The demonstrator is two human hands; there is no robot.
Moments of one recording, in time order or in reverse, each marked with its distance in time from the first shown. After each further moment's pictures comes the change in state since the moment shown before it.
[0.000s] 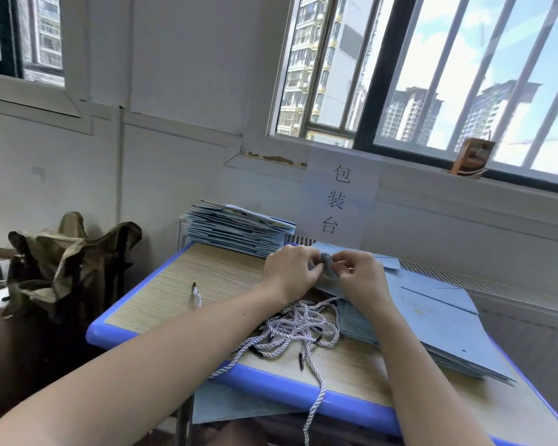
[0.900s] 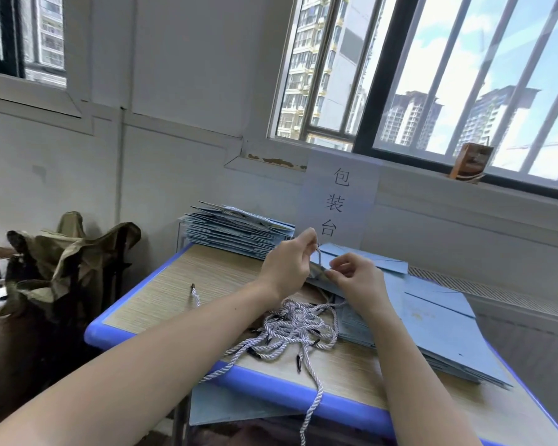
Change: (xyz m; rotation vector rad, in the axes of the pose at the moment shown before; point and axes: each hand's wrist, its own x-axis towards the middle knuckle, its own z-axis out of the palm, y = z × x) left_hand 0.009 -0.013 0.001 -0.286 0.063 0.079; right_hand 0.004 0.008 0.001 0.075 -0.017 0.077
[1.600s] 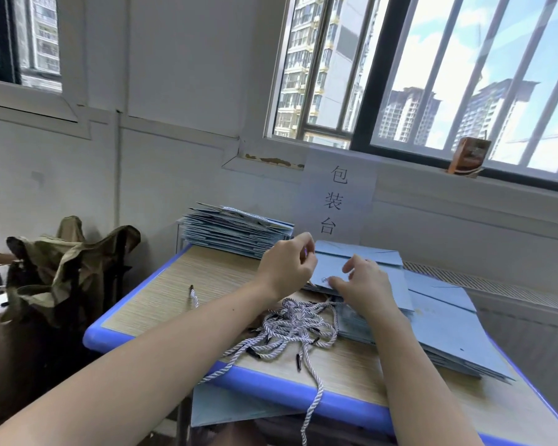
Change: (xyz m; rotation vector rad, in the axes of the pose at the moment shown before) left_hand -0.001 0.005 -0.004 0.052 -0.045 -0.038; right_hand 0.000 0.004 -0.005 -0.485 -0.057 0.077
